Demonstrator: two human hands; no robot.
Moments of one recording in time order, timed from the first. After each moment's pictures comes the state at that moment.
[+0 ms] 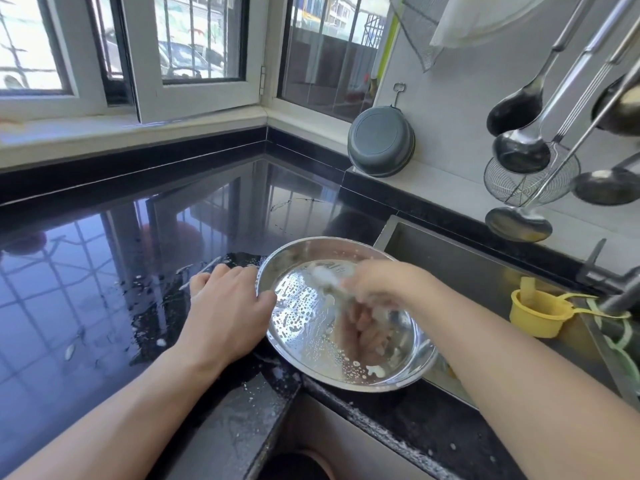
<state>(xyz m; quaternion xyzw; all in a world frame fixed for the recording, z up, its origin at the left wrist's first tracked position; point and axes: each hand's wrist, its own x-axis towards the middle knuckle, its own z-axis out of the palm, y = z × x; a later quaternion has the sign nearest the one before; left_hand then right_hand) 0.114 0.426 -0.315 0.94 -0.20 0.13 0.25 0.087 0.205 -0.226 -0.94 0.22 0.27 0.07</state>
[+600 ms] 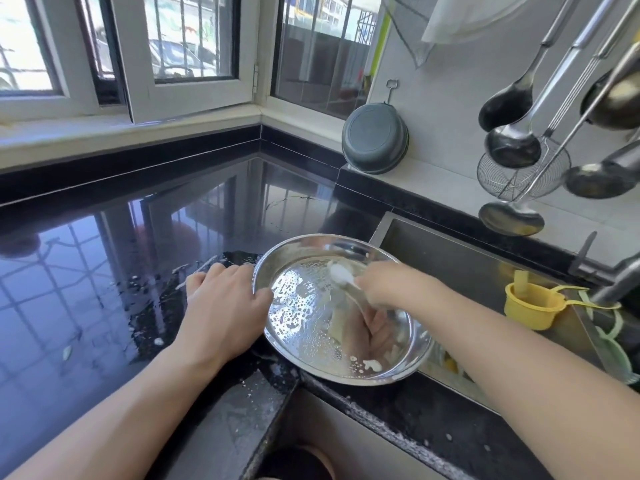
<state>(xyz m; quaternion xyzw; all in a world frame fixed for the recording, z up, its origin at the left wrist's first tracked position) 0.111 0.426 -0.312 0.94 -0.20 0.13 0.25 0.076 0.198 -0.230 -0.94 0.16 0.28 -0.10</state>
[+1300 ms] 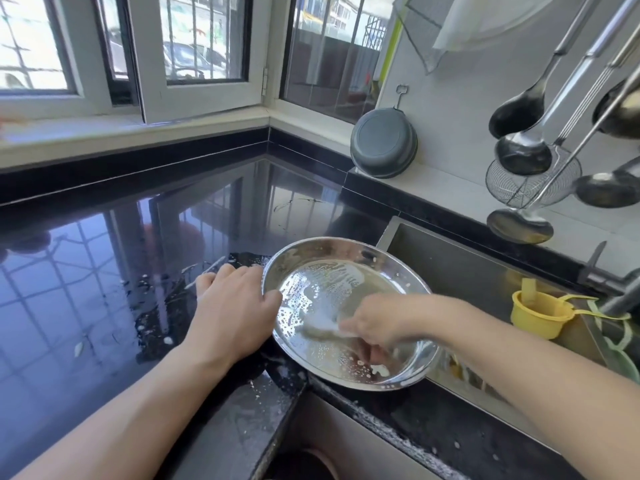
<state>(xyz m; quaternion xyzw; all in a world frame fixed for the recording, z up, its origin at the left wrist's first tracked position) 0.110 0.426 -0.311 0.94 -0.20 0.12 0.26 0.038 0.216 -0.224 -0.93 0.06 0.36 0.00</state>
